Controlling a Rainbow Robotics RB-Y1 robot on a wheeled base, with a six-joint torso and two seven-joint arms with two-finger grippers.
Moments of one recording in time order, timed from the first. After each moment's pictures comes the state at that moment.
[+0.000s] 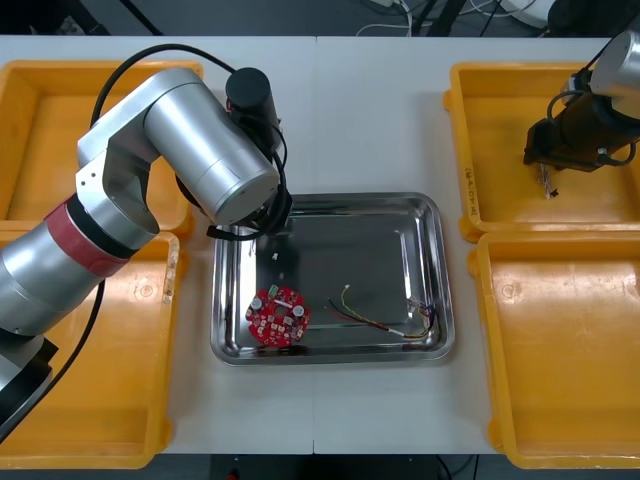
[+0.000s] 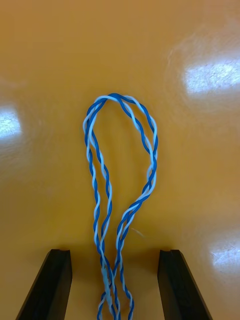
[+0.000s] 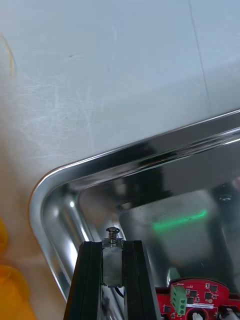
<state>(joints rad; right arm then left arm) -1.20 -0.53 -0.28 -0.31 -0.27 1.05 1.64 -0.82 0.49 -0.62 -1.75 0.49 1.66 -0.98</state>
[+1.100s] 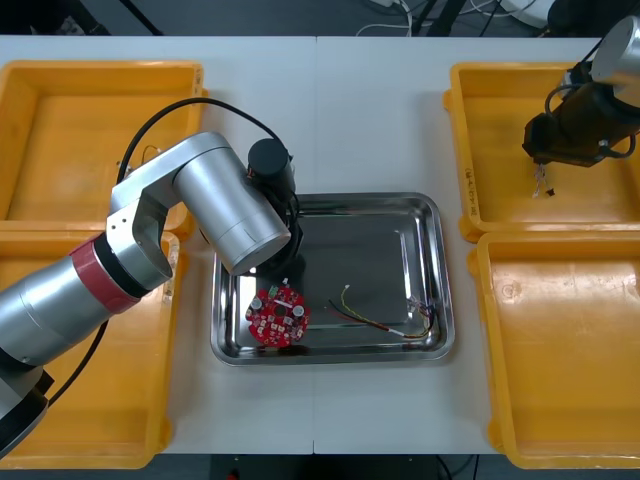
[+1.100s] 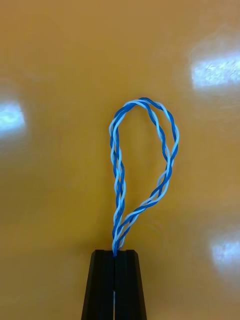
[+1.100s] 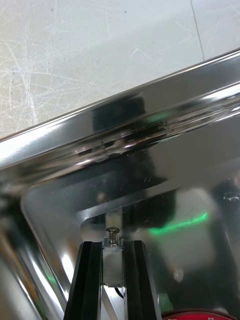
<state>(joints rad) -1.20 -0.52 -0.28 -0.38 -0.27 1.15 1.64 -0.76 0.49 -0.74 -1.70 0.43 1.50 -0.92</state>
